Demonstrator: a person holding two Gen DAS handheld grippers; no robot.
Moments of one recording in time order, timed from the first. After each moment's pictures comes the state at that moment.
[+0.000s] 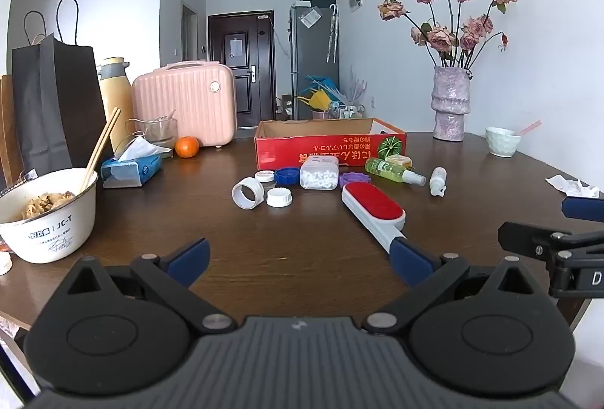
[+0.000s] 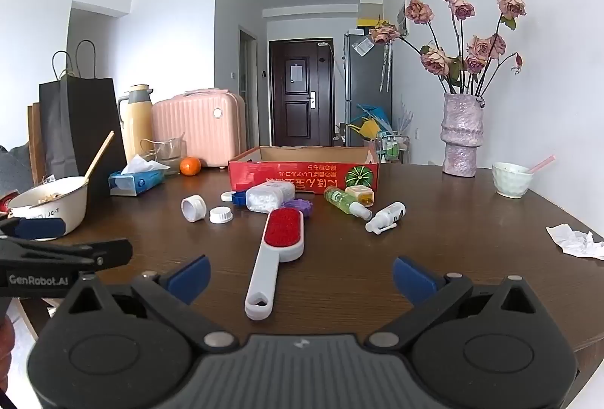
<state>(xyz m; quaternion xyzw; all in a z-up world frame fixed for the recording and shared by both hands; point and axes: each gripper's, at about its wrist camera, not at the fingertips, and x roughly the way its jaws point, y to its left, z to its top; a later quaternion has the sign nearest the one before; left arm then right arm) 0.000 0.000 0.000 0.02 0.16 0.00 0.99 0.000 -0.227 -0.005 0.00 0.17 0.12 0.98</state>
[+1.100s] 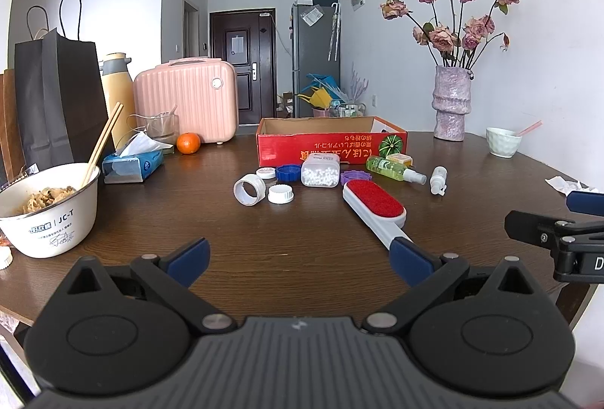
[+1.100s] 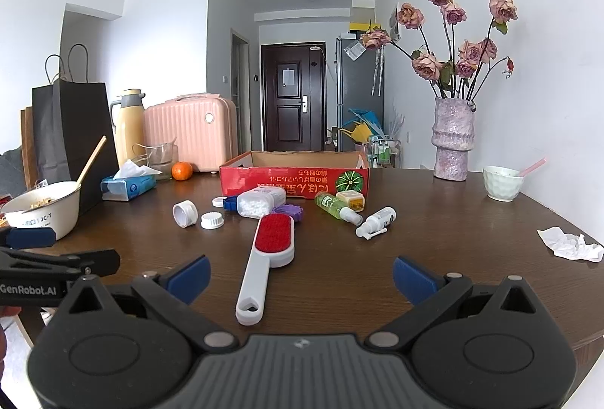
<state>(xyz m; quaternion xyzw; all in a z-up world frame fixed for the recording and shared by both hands) -0.001 0.001 0.000 0.02 0.18 0.00 0.98 -0.001 -0.234 0.002 0.00 0.17 0.11 0.98</state>
